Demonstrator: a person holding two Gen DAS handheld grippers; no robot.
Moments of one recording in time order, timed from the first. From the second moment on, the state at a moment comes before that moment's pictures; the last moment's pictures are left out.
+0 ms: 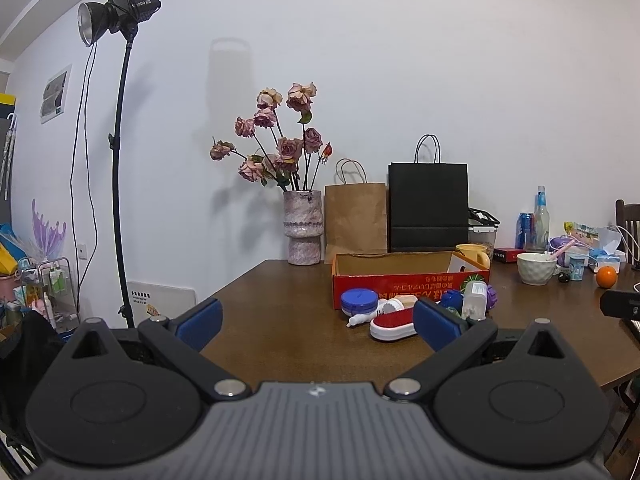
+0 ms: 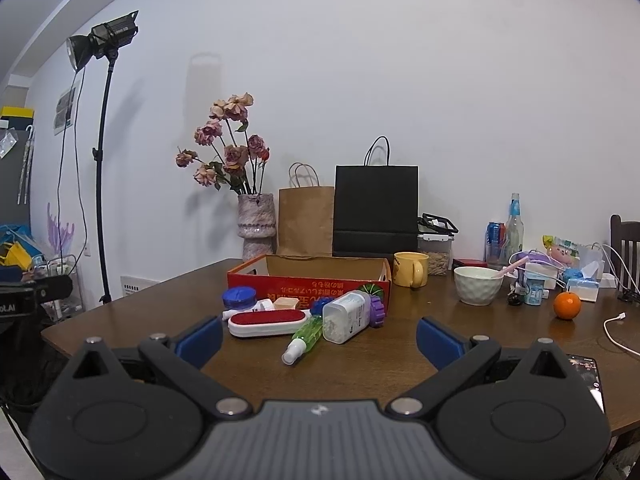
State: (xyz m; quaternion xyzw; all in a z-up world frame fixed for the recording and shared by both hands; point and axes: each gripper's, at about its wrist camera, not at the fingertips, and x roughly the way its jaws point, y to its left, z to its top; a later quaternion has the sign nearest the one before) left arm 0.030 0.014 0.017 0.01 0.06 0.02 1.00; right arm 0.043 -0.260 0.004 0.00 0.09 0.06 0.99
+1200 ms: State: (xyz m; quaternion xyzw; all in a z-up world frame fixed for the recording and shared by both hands) left arm 0.155 0.004 -0.020 0.00 0.12 0.03 0.99; right arm 0.164 -0.265 -0.024 0.02 0.13 0.08 0.99
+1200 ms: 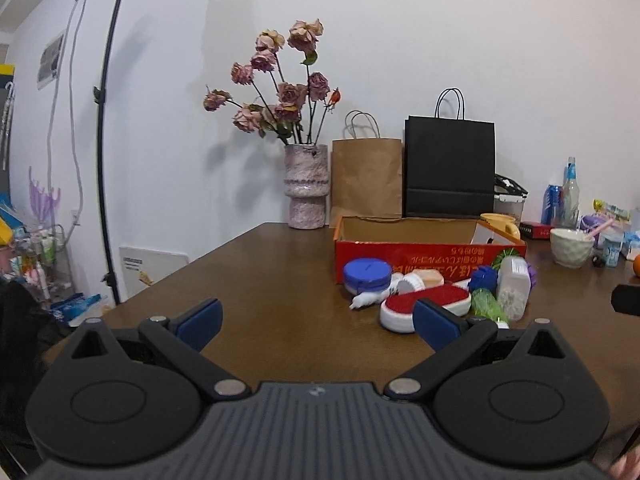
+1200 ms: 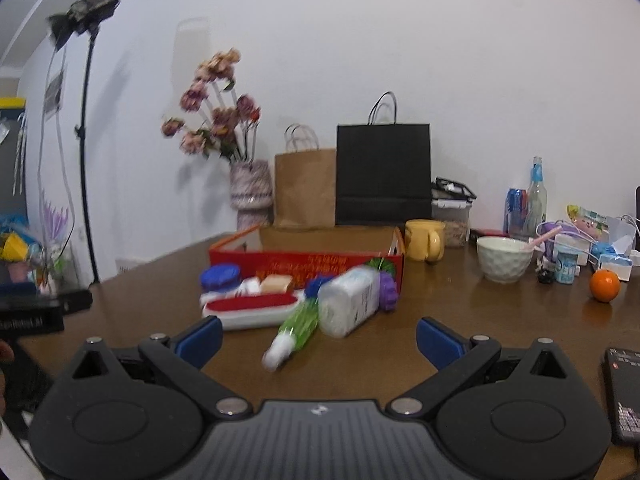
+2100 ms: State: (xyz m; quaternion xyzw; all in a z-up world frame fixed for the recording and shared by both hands) left arm 0.295 -0.036 -0.056 0.06 0.23 -0.09 0.97; right arm 0.336 -0.214 -0.082 0.00 0.30 0.12 0.95
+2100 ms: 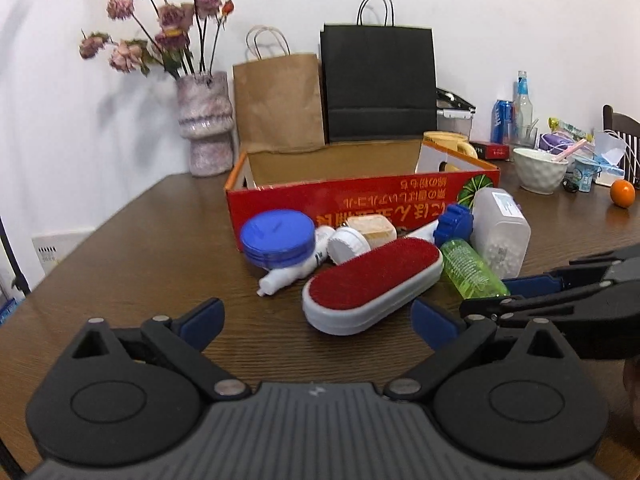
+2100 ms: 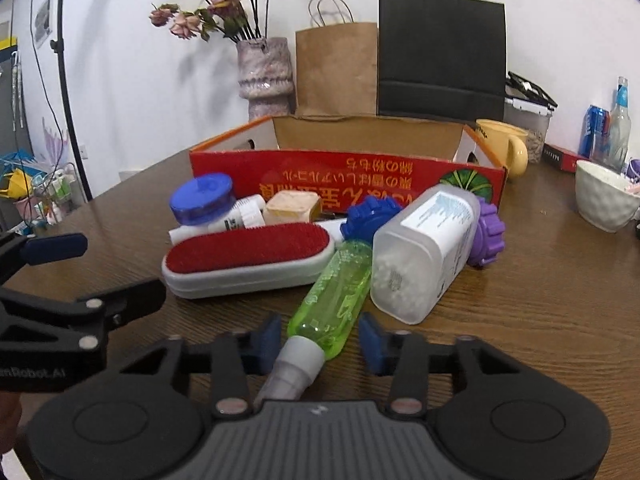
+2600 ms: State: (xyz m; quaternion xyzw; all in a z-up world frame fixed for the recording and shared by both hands) left arm 0.301 -0.091 -0.038 0.06 0.22 -0.17 0.96; right arm 0.298 -0.268 -0.082 0.01 0.30 0.08 0.95
